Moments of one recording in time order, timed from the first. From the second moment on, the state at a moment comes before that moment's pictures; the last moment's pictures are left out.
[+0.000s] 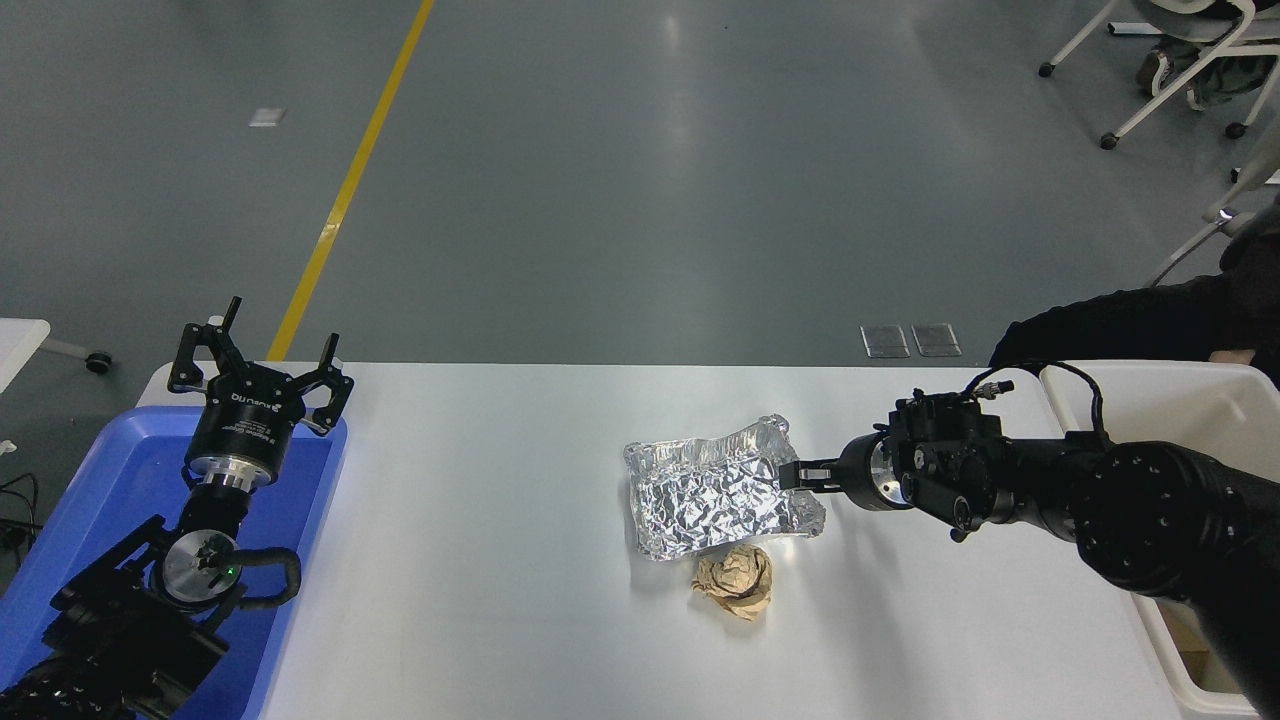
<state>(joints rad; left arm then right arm) -0.53 0.25 -0.97 -0.46 -0.11 -0.69 -0.40 1.10 0.00 -1.04 0.46 -0.32 0.22 0.19</state>
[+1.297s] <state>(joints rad) -0.53 0.25 -0.97 -0.46 -0.11 -0.69 -0.40 2.28 -0.32 -1.27 1.33 -0.30 0.52 0.20</state>
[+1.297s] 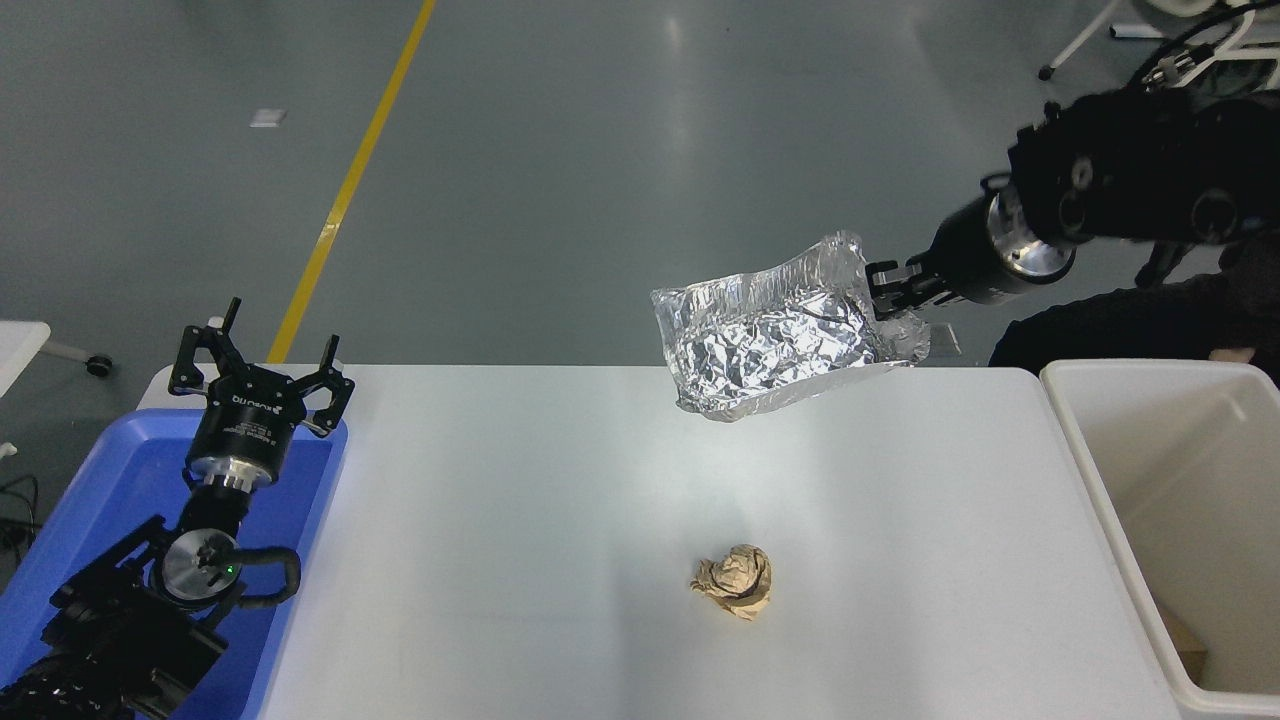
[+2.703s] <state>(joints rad) -0.53 0.25 -0.97 -0.46 -0.11 -0.69 -0.40 1.62 -1.09 -1.09 0.77 -0.62 0.47 0.19</state>
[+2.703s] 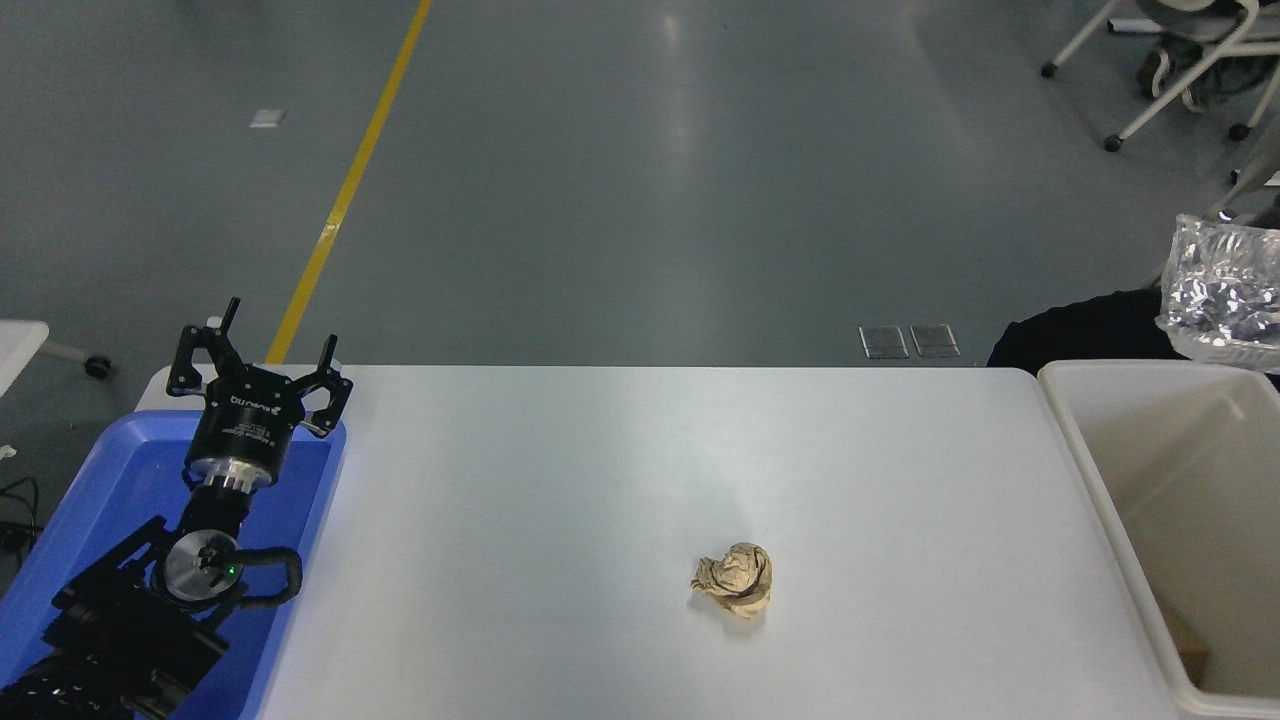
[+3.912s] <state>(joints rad) -0.53 0.25 -0.97 -0.46 -0.11 -0.69 -0.40 0.62 -0.54 -0.60 0.10 0.15 0.10 0.00</state>
